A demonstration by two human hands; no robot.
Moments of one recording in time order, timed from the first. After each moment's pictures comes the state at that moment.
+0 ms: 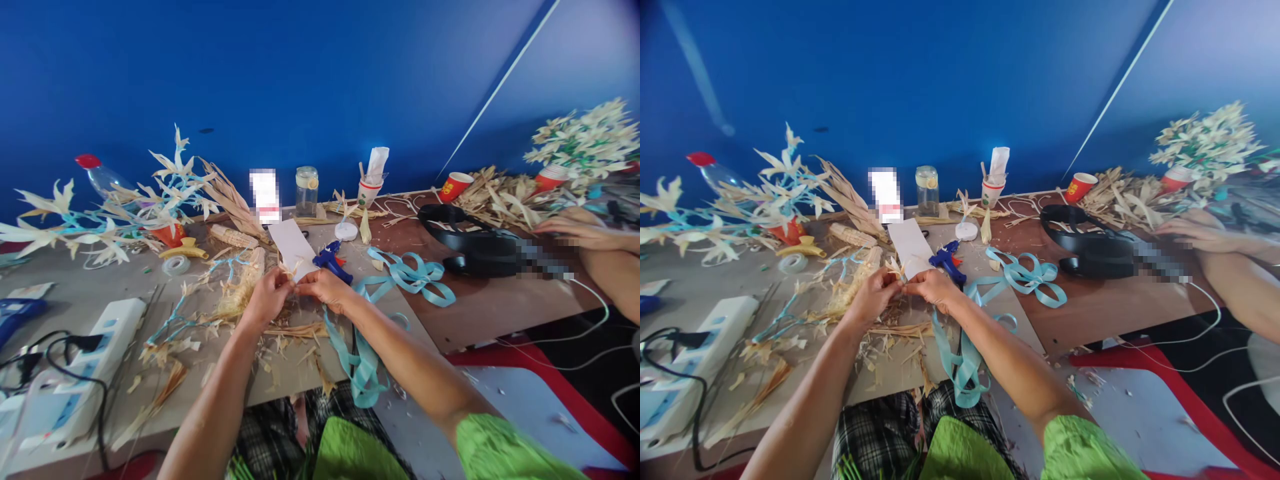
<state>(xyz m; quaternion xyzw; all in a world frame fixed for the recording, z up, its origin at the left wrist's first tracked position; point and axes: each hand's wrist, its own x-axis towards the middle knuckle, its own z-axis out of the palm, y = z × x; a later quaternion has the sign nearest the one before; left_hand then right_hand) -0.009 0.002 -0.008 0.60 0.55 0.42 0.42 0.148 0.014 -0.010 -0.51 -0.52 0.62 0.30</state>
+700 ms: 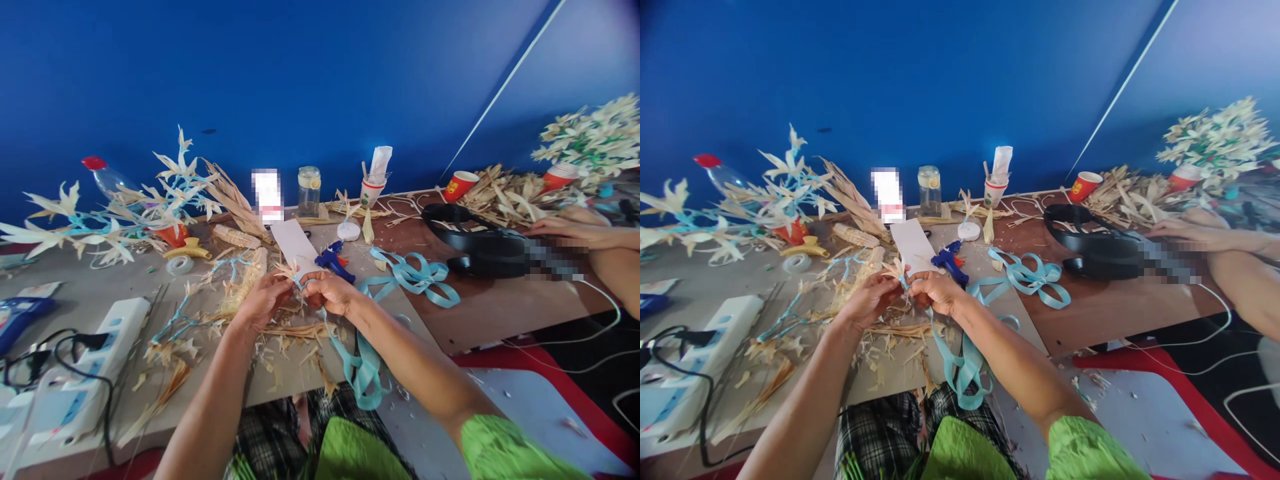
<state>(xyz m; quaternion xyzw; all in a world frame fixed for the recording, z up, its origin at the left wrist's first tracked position) -0.011 -0.004 0.007 0.38 0.39 0.46 0.70 0.148 0.011 0.001 -0.38 -0.38 0.79 0.31</state>
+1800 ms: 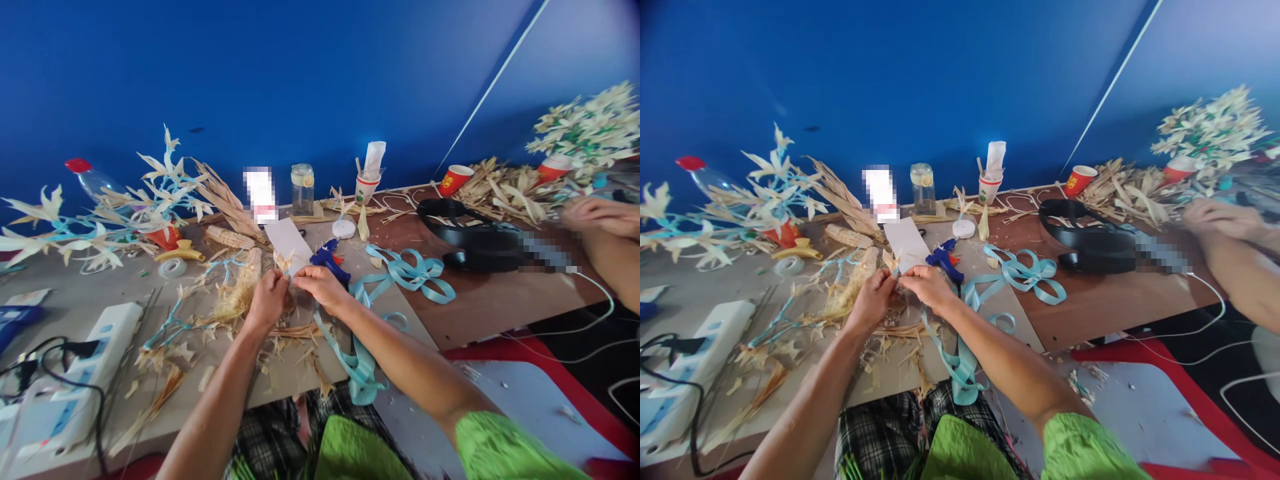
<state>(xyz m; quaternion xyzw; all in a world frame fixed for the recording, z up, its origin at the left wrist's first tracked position) 0.006 -0.004 -0.008 0.51 0.55 0.46 0.47 0.143 0.008 -0.002 -0.48 -0.52 0.58 0.40</state>
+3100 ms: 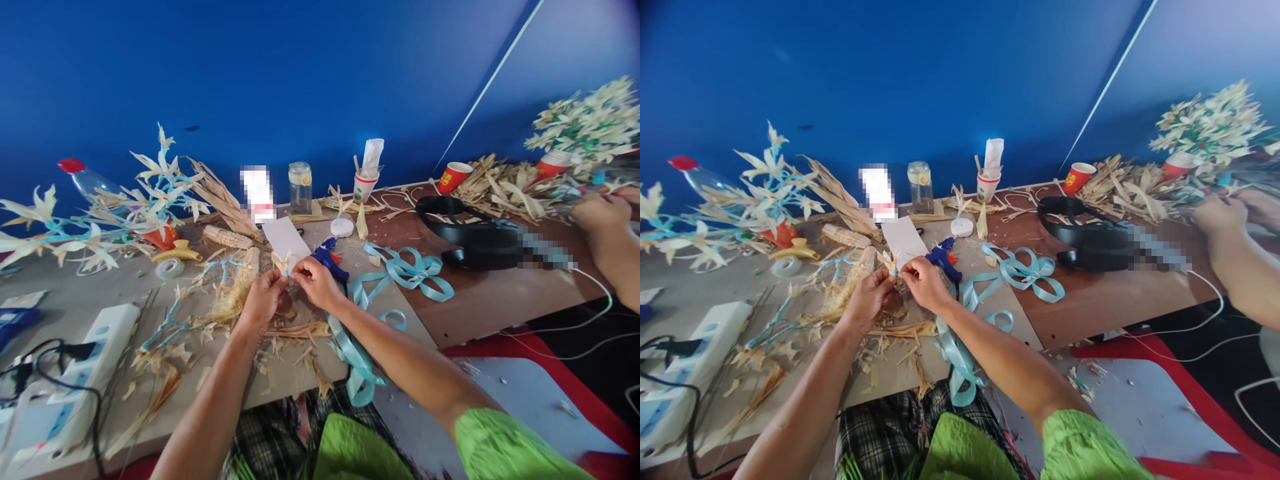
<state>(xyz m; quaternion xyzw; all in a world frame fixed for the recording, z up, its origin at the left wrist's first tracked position) 0.007 -0.004 -0.003 0.42 0.50 0.48 0.59 0.143 0.018 -0.020 -0.45 -0.66 0.38 0.47</state>
